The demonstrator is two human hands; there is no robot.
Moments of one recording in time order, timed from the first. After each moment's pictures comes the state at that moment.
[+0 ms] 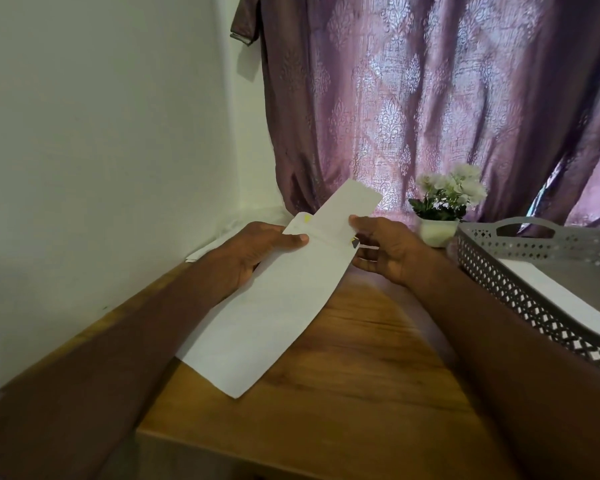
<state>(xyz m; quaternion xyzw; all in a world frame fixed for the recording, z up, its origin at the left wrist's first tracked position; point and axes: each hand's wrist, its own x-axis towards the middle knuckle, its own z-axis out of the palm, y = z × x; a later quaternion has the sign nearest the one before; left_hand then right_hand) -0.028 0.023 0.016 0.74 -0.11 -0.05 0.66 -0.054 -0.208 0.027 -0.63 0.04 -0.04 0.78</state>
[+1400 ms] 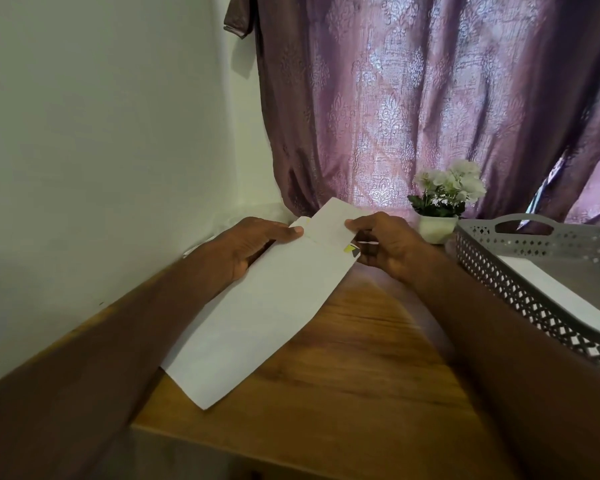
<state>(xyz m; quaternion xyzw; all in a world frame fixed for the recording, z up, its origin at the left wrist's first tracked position) -0.041 0.027 0.026 0.73 -0.06 -0.11 0.68 -0.052 -0.210 0.027 -0.65 0.04 -0.05 0.75</state>
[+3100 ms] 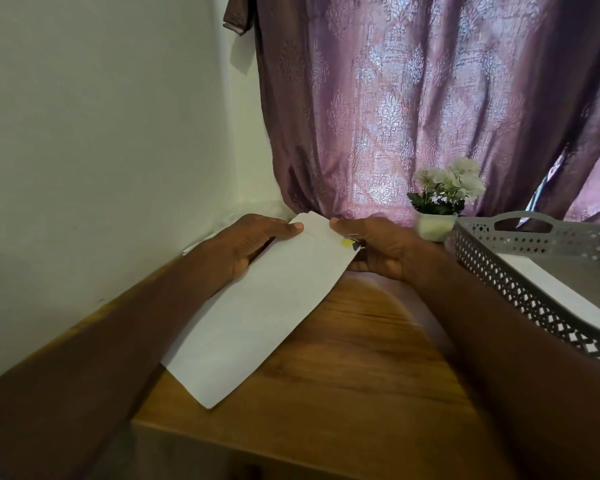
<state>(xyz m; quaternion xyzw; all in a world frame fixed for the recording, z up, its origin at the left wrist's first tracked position) -0.034 0.028 0.023 0.73 -0.07 -0.10 0.68 -0.053 -0.205 0.024 -0.67 0.00 0.04 0.74</state>
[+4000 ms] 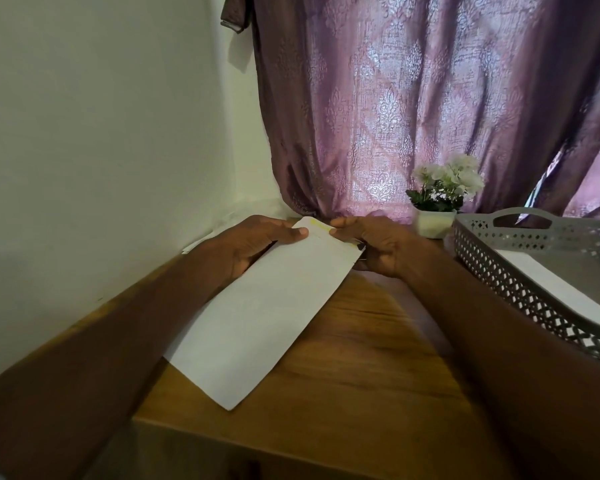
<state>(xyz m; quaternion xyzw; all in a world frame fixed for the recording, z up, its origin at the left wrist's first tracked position) -0.040 0.023 0.024 0.73 -0.09 -0.13 0.66 -0.054 -0.200 0.026 -0.68 0.03 0.05 0.73</state>
